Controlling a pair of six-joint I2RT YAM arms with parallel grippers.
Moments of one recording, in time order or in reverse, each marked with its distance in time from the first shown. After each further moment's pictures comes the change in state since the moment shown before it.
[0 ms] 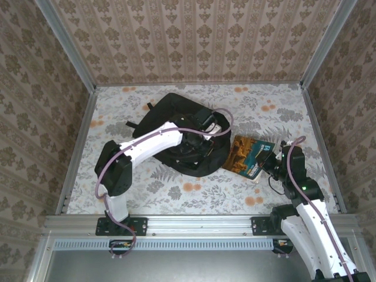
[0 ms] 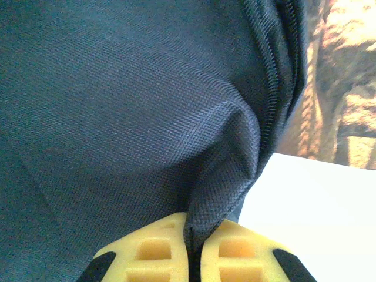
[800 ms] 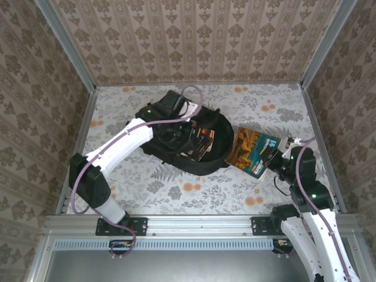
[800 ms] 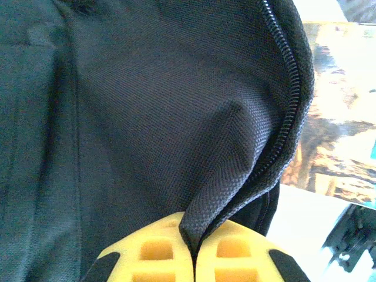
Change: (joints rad) left arm 0.189 -0.244 -0.083 0.105 0.178 -0.105; right arm 0.000 -0.076 0.159 -0.093 0.019 -0.076
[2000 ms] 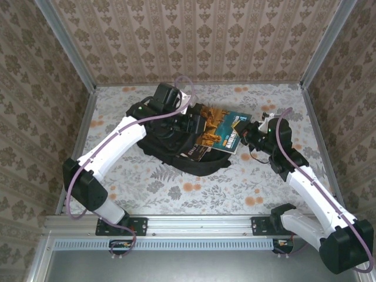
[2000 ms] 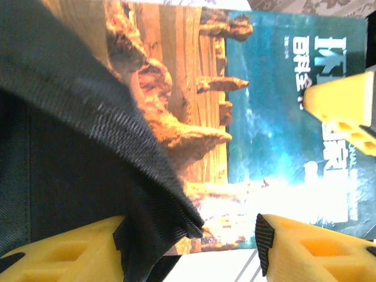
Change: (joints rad) left arm 0.034 -0.027 0.074 -0.005 0.144 -0.090; right arm 0.160 0.484 0.032 0.625 -0.226 0.504
